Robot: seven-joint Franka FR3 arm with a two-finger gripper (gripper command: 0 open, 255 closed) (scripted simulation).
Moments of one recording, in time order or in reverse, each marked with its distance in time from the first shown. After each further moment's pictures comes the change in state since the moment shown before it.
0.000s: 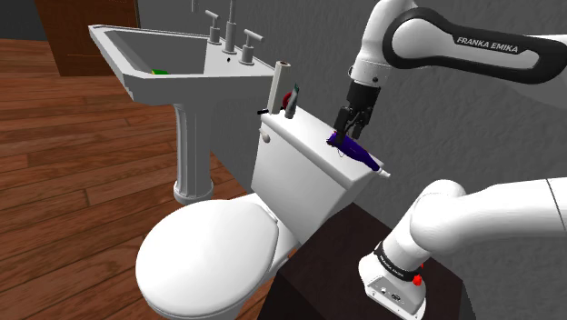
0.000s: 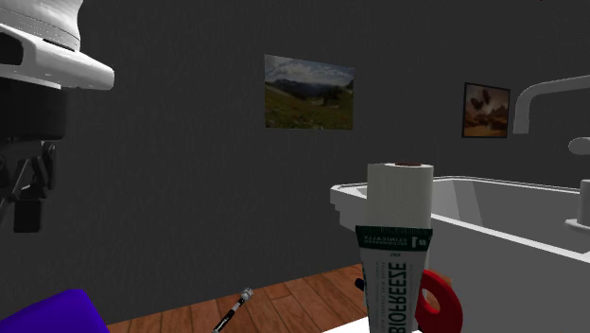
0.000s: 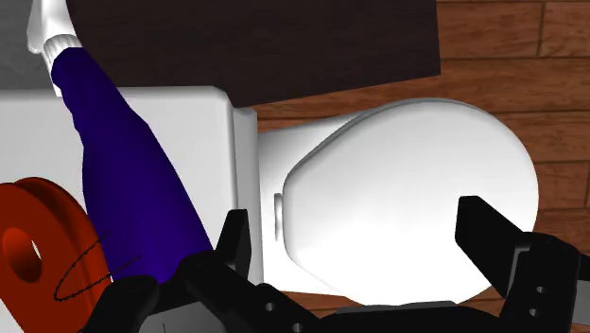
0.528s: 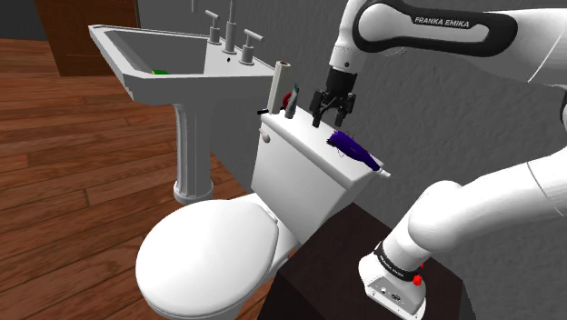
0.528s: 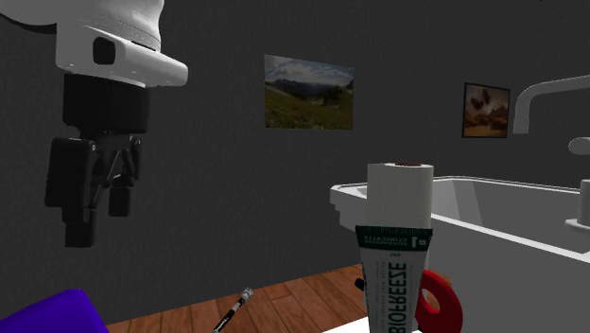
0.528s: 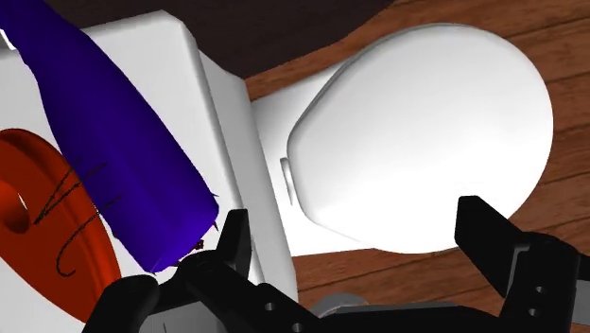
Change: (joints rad) arm -0.056 0.232 0.029 0.177 0.027 0.073 0.180
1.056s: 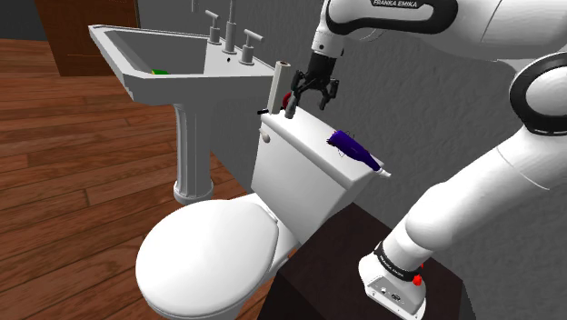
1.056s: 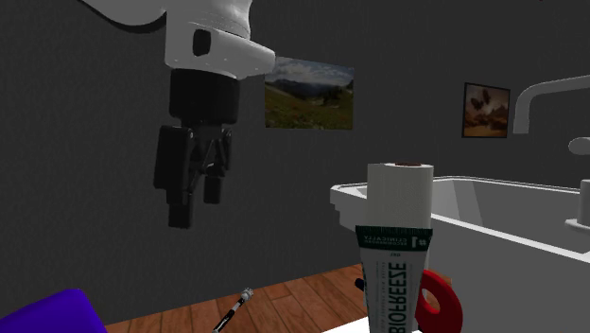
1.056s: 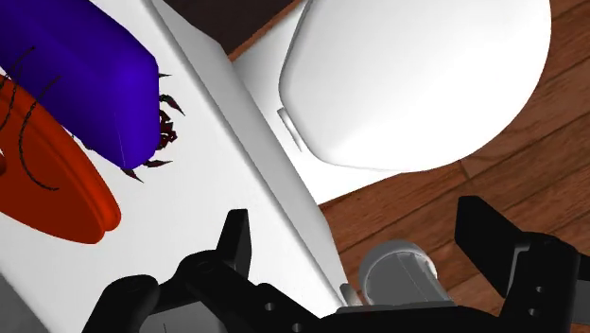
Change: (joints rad) arm -0.067 0.280 -0.002 0.277 0.004 0.028 0.227
